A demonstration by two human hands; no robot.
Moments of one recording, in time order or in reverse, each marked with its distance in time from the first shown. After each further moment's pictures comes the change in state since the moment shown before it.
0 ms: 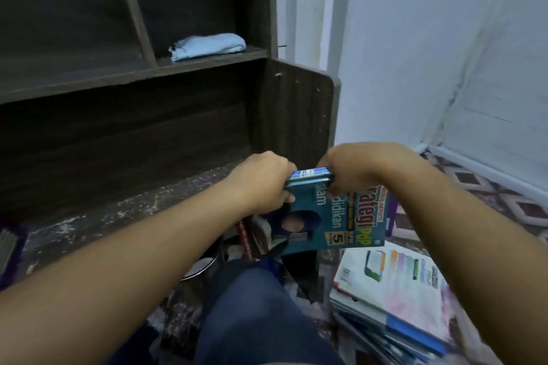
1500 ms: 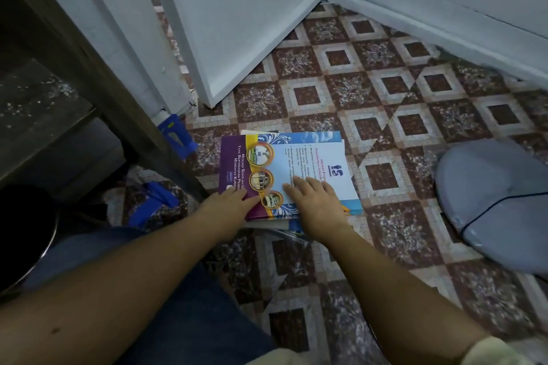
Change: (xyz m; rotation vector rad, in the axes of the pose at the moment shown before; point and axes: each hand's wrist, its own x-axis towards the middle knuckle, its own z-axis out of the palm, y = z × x) left_hand 0.114 0.109 0.329 0.197 -0.681 0.378; right_hand 0.011 0.147 0.406 0.169 0.052 0.382
